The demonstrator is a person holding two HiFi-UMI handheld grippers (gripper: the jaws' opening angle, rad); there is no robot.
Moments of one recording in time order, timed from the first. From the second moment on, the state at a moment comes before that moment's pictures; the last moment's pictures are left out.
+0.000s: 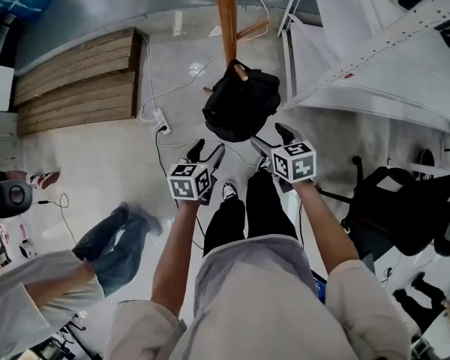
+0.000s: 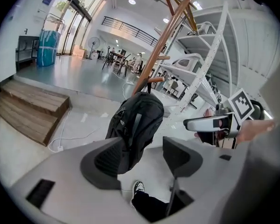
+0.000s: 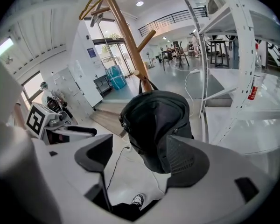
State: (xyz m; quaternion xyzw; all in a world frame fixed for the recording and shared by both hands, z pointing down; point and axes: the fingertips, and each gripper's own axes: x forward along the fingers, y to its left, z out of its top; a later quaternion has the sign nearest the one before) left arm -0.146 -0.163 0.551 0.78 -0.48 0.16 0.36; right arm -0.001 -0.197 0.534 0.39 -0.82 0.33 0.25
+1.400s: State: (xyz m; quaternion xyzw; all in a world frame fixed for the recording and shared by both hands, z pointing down) left arm -0.109 -0.078 0.440 0.83 -0.44 0.15 0.29; right arm 0.037 -0.090 0.418 0.38 -0.85 0.30 0.21
